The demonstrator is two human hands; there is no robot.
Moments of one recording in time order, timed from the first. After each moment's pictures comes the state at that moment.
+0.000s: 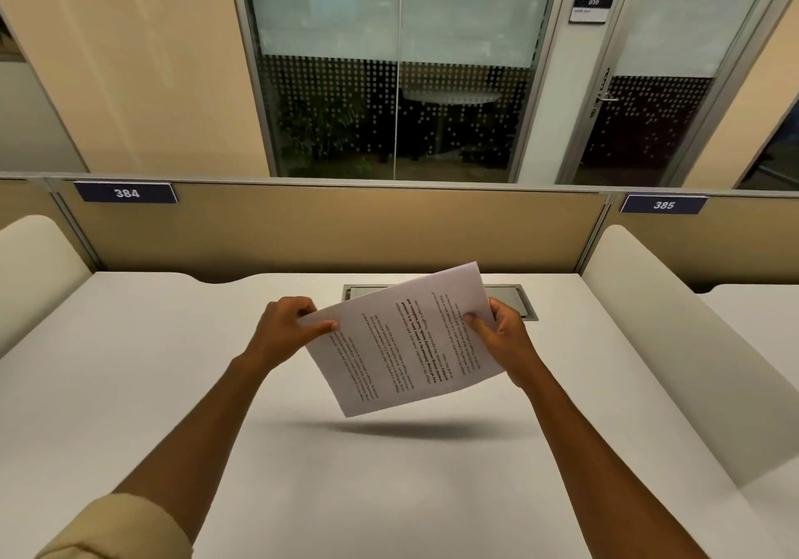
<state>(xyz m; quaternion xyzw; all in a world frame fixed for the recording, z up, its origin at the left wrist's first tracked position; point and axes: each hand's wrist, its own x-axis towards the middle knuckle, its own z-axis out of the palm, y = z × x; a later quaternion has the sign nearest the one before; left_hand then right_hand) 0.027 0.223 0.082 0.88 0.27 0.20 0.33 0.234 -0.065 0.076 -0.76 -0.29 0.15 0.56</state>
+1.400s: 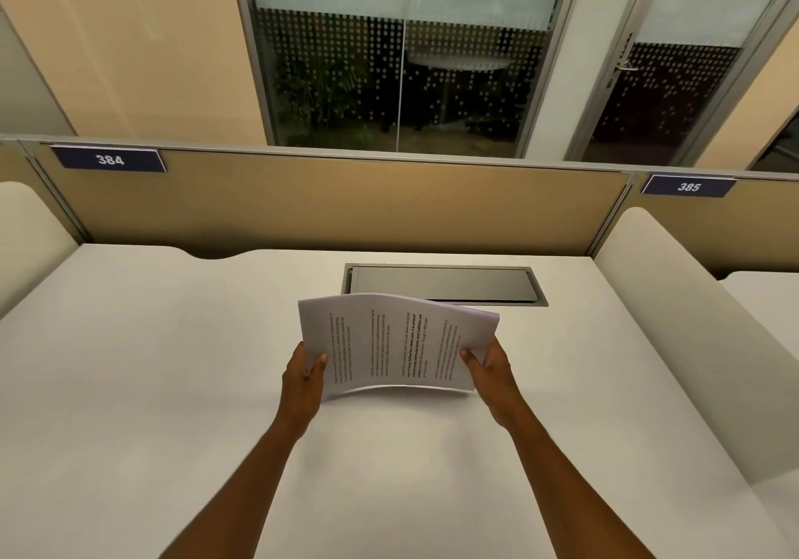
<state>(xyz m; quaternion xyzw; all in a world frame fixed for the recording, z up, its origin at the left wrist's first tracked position) 0.013 0.167 -0.036 0.69 0.33 0.26 0.59 0.211 -0.051 -0.014 -0.73 -0.17 0.22 0.62</state>
